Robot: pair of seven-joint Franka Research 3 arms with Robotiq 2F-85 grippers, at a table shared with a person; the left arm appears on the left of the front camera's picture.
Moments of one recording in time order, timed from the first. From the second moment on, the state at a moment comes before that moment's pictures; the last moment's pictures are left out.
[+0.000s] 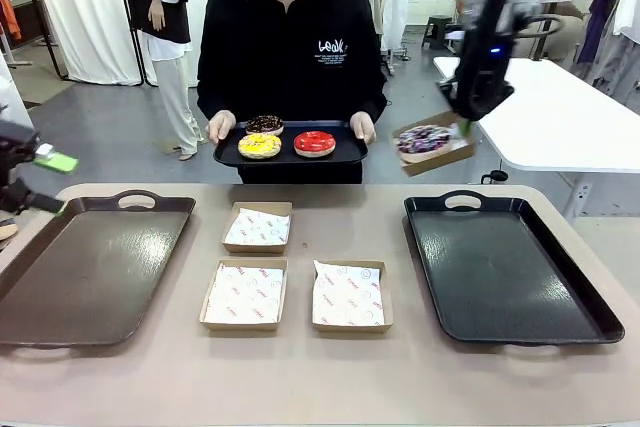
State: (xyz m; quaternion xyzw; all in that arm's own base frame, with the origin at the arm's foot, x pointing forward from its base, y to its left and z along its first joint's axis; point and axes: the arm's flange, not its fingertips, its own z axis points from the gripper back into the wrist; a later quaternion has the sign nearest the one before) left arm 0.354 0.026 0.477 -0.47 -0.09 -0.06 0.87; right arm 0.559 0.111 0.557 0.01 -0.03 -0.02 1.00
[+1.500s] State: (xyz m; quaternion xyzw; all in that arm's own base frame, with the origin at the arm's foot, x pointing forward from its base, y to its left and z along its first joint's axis) left arm 0.513 -0.183 0.409 -0.05 -0.08 -0.06 0.99; right arm 0.563 0.004 0.469 0.03 0.00 0.02 1.00
